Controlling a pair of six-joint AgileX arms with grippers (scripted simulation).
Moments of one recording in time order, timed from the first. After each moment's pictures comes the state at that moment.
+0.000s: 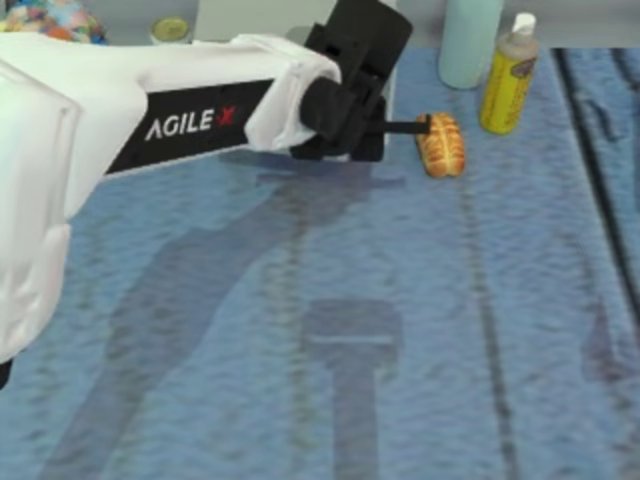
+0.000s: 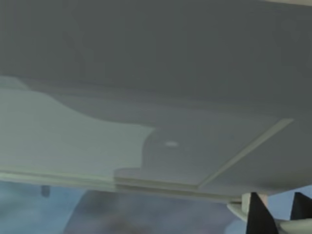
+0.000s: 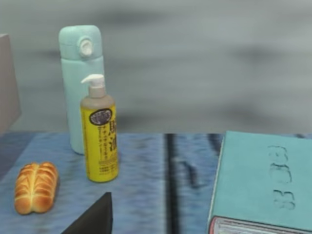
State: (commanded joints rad) left arm -0.64 2.19 1.65 -0.38 -0.32 -0.43; right arm 0.00 0.00 0.00 0.00 0.00 0.00
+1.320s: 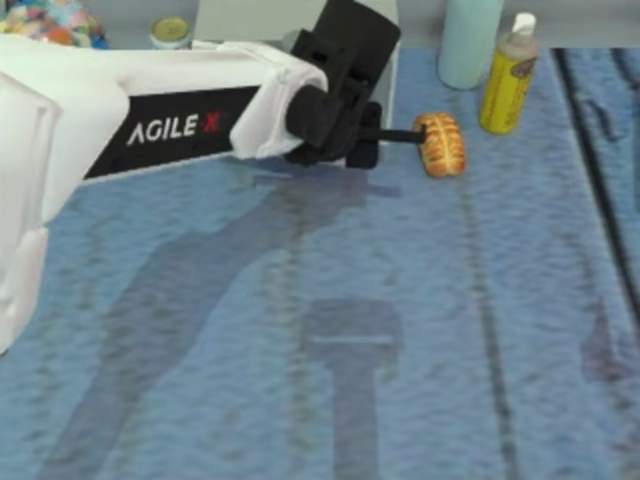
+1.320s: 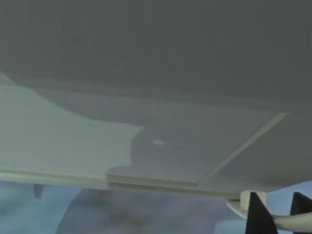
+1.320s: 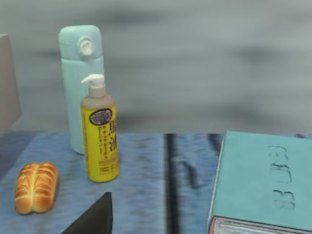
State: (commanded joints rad) left arm -0.64 2.15 1.58 -0.34 -0.28 -0.38; right arm 0.00 0.00 0.00 0.00 0.00 0.00
